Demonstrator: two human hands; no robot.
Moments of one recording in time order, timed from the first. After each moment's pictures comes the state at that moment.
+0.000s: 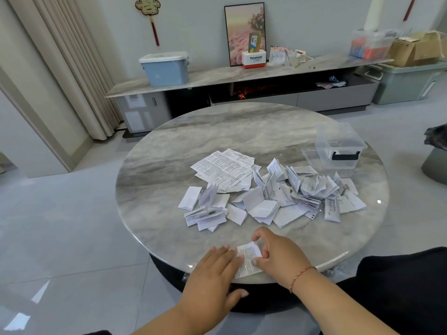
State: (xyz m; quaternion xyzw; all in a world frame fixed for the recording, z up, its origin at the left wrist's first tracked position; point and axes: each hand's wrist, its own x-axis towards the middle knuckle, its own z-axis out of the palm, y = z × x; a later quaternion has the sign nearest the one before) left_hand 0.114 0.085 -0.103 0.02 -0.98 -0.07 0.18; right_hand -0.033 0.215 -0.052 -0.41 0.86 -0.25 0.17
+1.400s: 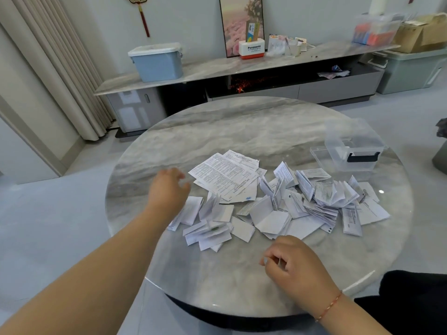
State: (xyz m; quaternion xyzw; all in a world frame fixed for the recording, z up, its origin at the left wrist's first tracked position) left_hand 0.000 -0.083 -0.007 0.39 -0.89 -0.17 0.18; right_hand -0.047 0.204 -0.055 -0.41 0.81 -0.40 0.09
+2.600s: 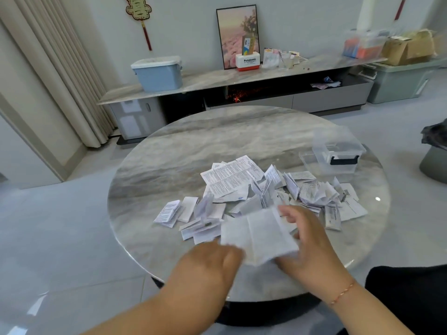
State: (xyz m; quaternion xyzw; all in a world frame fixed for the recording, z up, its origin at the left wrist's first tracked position) left_hand 0.101 0.083 0.009 -0.05 -0.96 0.04 0.26; right_hand -0.061 0.242 -0.031 -0.42 0.79 -0.44 -0.04
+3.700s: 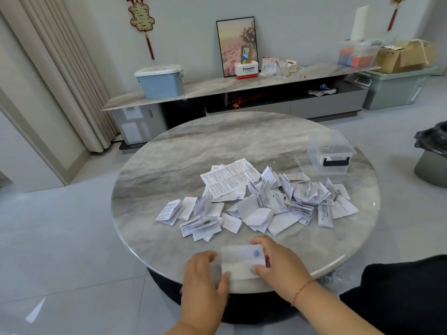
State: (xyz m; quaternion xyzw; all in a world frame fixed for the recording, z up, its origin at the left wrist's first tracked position) left_hand 0.103 0.096 -0.103 0.25 -0.88 -0.25 0.33; right_hand -0.027 0.231 -0.045 -0.36 0.86 -0.30 0.20
